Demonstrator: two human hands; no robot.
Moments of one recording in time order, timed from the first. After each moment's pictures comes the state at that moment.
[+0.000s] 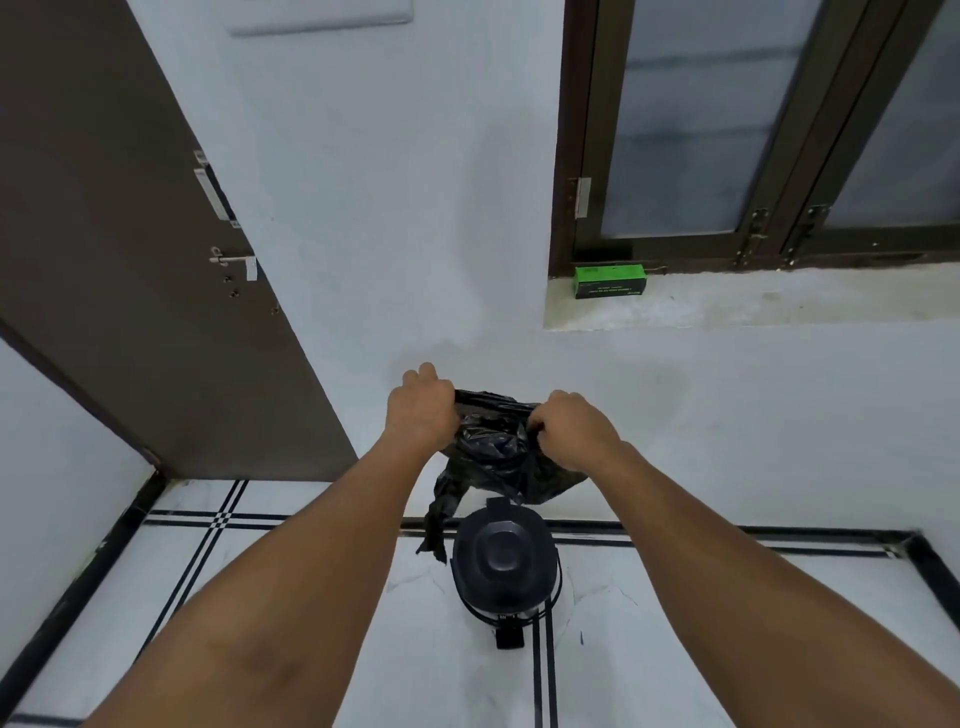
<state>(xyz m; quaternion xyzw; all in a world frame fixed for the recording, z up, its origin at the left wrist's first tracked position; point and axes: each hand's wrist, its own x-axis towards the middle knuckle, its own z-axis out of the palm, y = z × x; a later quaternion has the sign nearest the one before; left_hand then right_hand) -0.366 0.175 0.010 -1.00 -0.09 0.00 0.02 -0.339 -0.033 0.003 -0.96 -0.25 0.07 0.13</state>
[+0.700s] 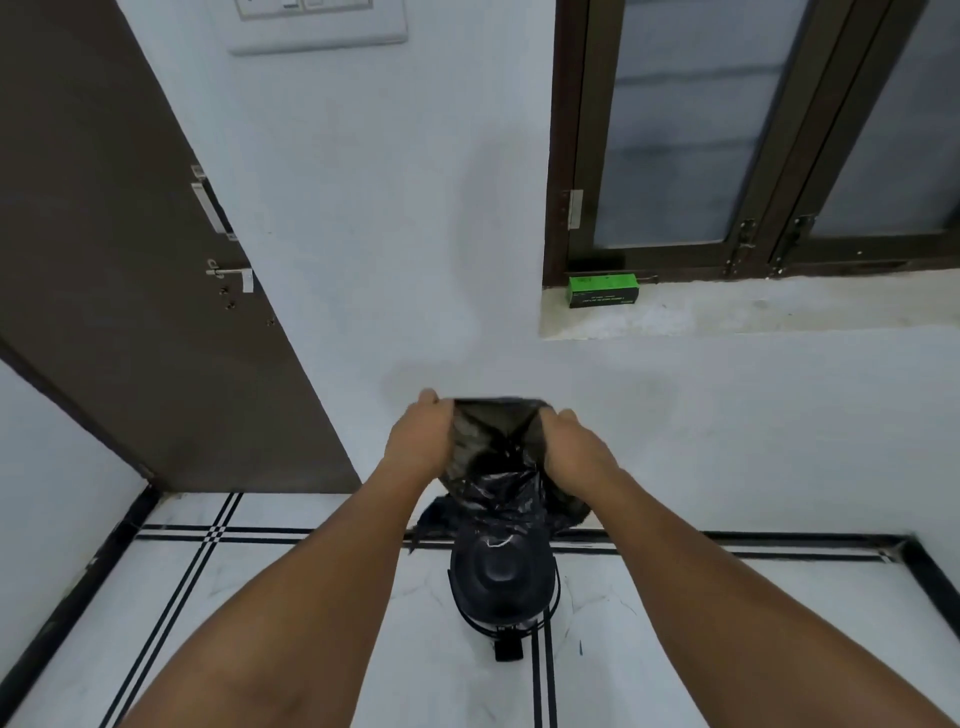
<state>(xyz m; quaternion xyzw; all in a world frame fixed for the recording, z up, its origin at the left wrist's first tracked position) -0.379 0.178 -0.010 -0.99 -0.07 0.01 -0.10 -0.351 -0.037 -0.015 -0.97 -0.17 0.11 0.15</state>
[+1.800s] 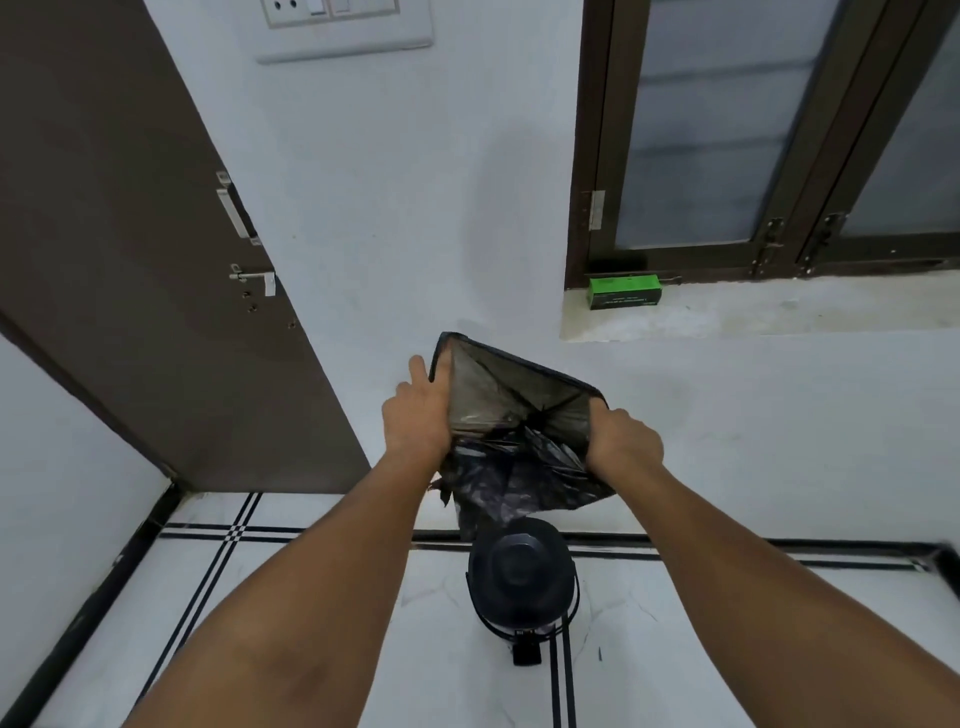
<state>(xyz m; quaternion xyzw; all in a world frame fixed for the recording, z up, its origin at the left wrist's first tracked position) -0.381 0.194 0.022 -0.99 -0.15 -0.06 0.02 -0.341 -0.040 0.005 -0.99 -0.04 0.10 0.08</state>
